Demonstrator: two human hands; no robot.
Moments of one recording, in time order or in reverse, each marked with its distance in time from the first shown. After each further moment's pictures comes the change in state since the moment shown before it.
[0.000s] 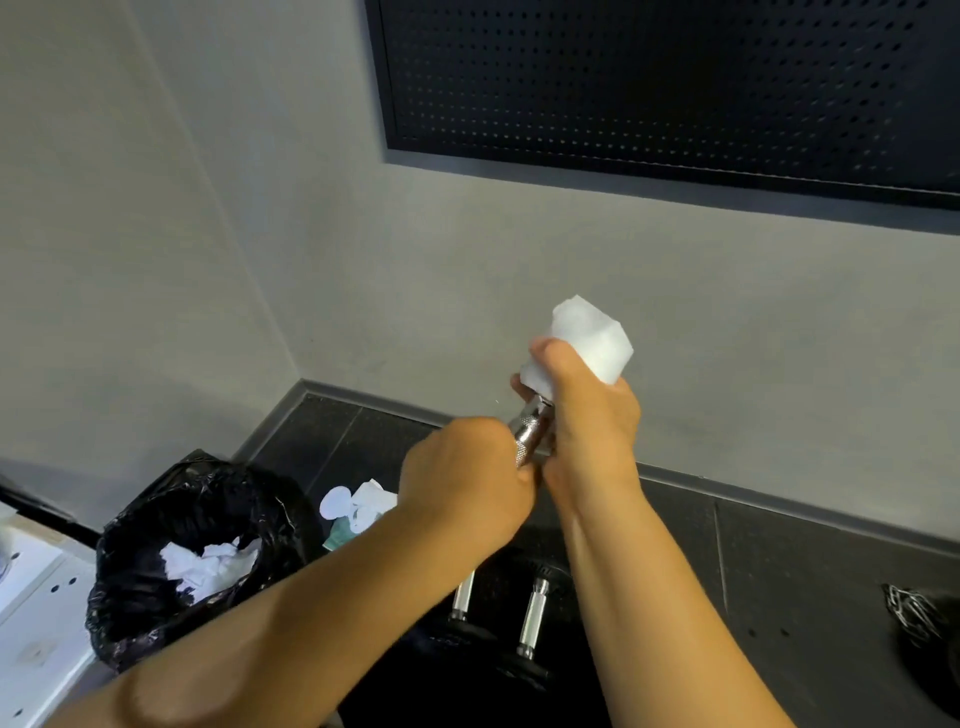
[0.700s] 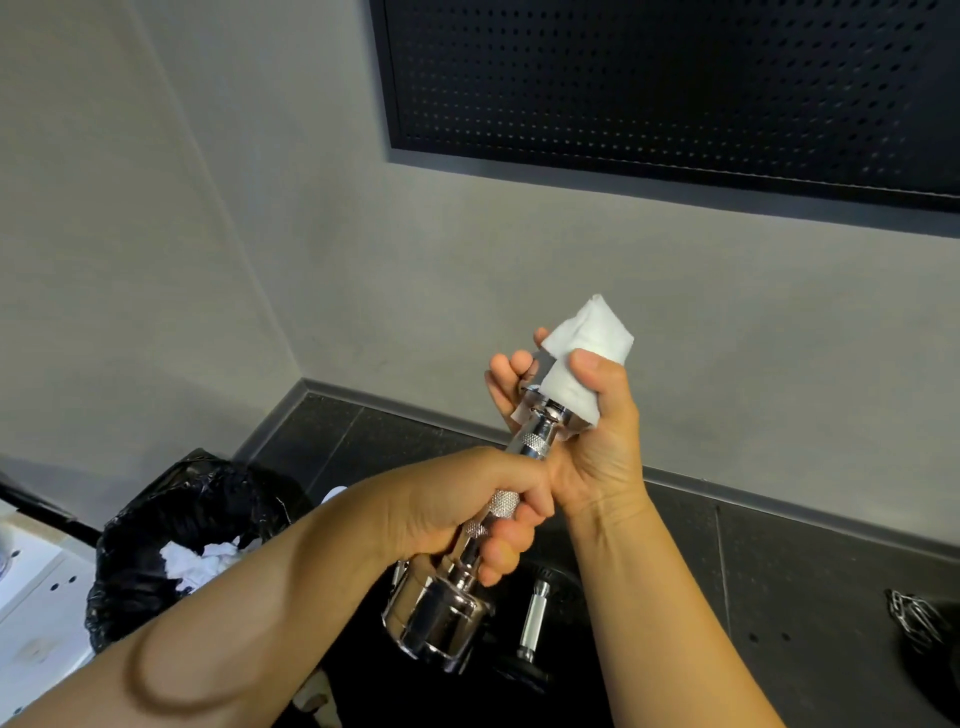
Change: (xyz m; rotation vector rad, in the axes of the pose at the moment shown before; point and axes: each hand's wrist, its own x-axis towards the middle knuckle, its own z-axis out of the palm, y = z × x) left_hand 0.009 -0.020 -0.013 -1.036 -0.996 -0.230; right_hand 0.004 0.005 -0.012 0.462 -0.553 0.108
